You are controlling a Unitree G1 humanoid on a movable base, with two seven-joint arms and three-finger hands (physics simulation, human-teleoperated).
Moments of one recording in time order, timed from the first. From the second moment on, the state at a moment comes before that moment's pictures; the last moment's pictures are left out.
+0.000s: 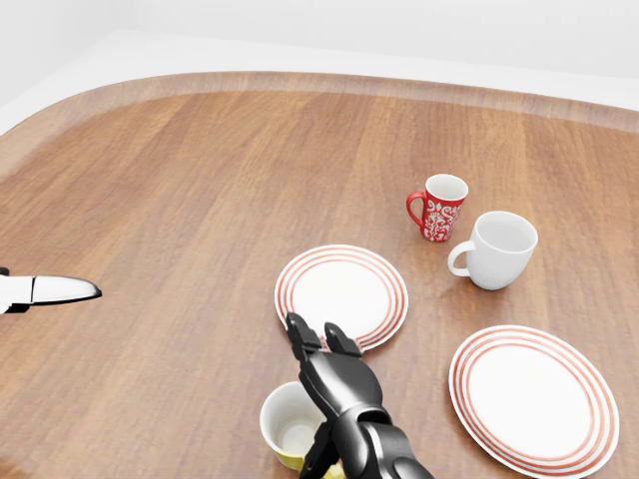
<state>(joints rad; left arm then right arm) -0.24 0.26 0.35 -0.44 -0.18 0.09 -0.14 -0.42 0.11 0.20 0.88 -0.97 -0.04 -0.13</state>
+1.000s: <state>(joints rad) -0.24 0.26 0.35 -0.44 -0.18 0.09 -0.14 -0.42 0.07 0.17 0.65 -0.92 0.03 -0.02</state>
